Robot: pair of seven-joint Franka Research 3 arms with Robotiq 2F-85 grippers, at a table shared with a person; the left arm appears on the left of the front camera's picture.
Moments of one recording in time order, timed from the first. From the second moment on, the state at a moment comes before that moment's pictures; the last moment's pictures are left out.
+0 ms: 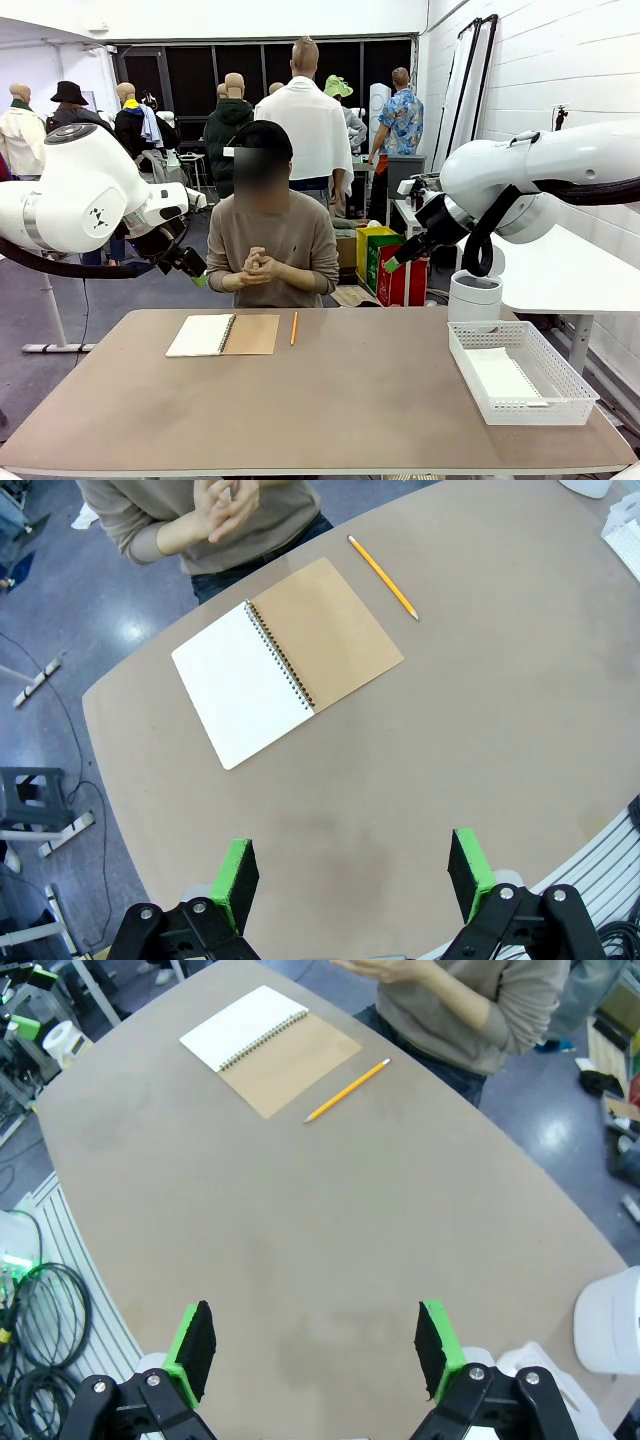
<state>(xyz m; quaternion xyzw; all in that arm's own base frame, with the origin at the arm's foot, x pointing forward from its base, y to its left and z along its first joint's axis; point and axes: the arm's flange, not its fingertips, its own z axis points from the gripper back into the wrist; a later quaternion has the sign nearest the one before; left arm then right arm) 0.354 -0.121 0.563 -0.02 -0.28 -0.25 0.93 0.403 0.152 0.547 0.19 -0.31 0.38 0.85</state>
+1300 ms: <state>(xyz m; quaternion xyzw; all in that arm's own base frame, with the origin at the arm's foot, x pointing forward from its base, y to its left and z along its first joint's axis) 0.354 -0.121 0.563 -0.02 -0.28 -0.25 0.93 0.403 0.152 0.547 0.19 -0.31 0.38 0.85</state>
